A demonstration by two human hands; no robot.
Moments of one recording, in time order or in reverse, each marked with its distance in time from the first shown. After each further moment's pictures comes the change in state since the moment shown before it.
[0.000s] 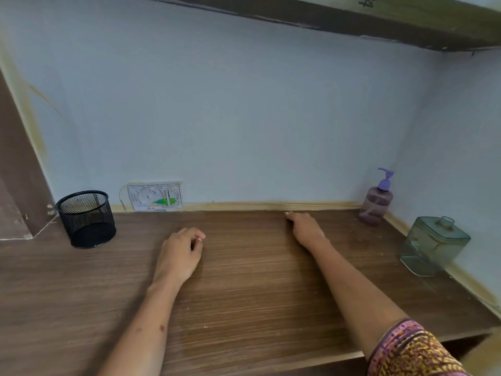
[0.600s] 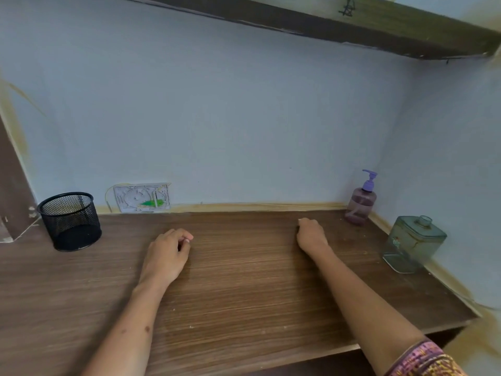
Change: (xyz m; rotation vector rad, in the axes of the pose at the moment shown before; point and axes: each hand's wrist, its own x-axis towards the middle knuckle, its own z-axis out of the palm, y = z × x) left_hand 0.001 0.000 0.000 0.008 0.000 0.012; right_hand -0.028 0.019 -0.014 0.038 0.052 0.285
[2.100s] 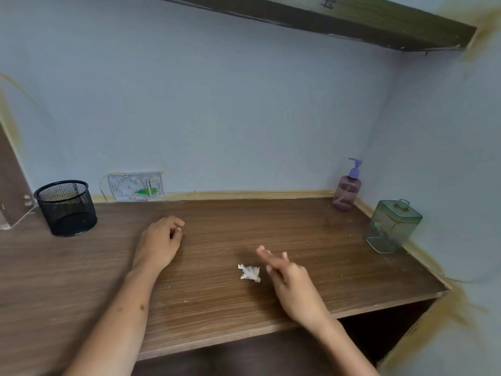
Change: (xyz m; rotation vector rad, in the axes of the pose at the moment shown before) left_hand -0.015 0.007 -0.011 -0.025 -0.017 -0.018; right_hand -0.189 -0.003 -0.004 0.631 -0.048 -0.475
